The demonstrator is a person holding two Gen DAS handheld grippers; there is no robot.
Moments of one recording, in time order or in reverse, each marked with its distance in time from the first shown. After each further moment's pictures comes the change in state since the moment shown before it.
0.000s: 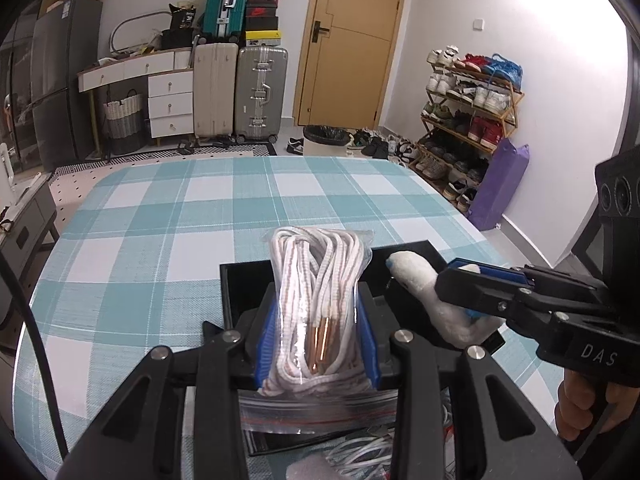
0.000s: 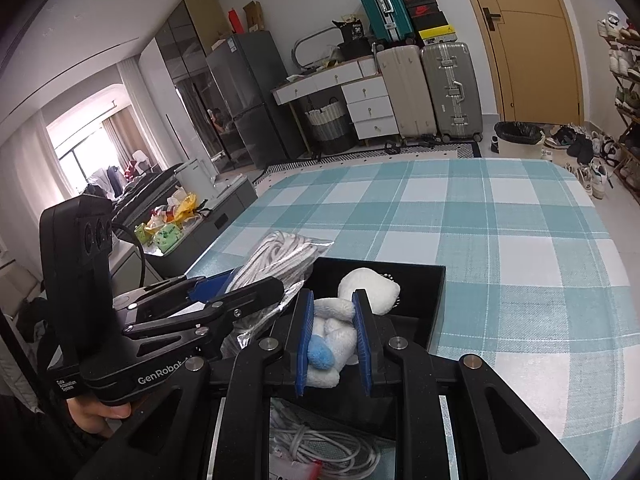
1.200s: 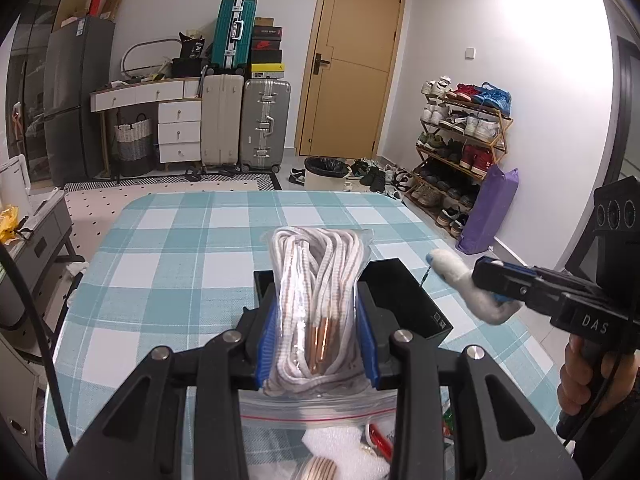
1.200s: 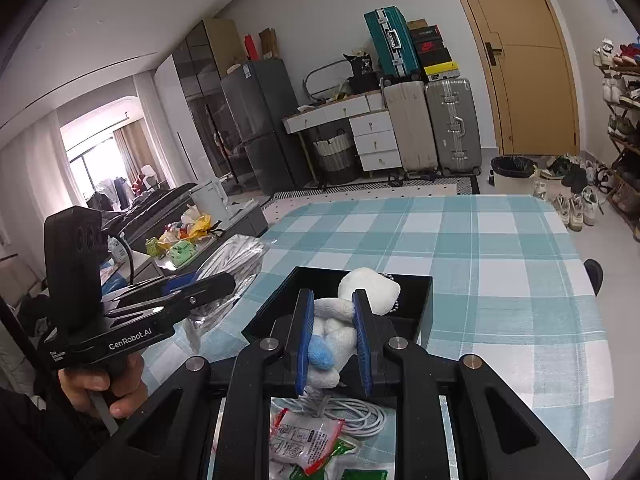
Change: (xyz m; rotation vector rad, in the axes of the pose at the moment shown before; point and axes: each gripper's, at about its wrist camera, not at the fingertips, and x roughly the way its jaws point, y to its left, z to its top) left arm -0.086 0.002 -0.006 -0.010 -0.111 0.001; right arm -0.085 0.029 -0.012 -0.042 -0.119 0.003
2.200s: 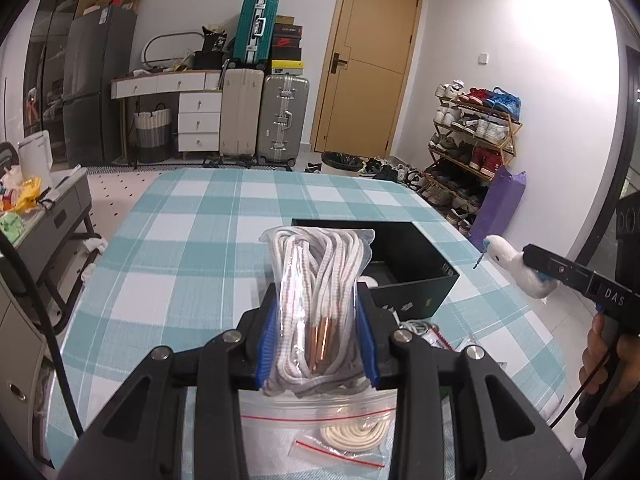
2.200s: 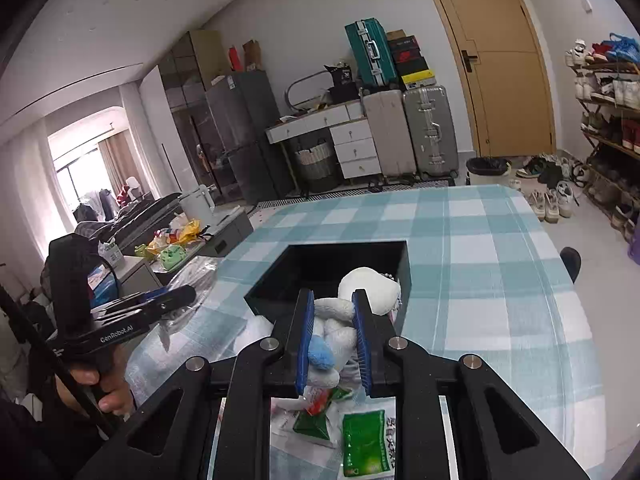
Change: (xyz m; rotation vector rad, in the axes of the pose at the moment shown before) left arm -0.052 0.022 -0.051 -0.041 -0.006 0.034; right arm -0.057 0.011 -0.048 0.021 -0.062 -0.069
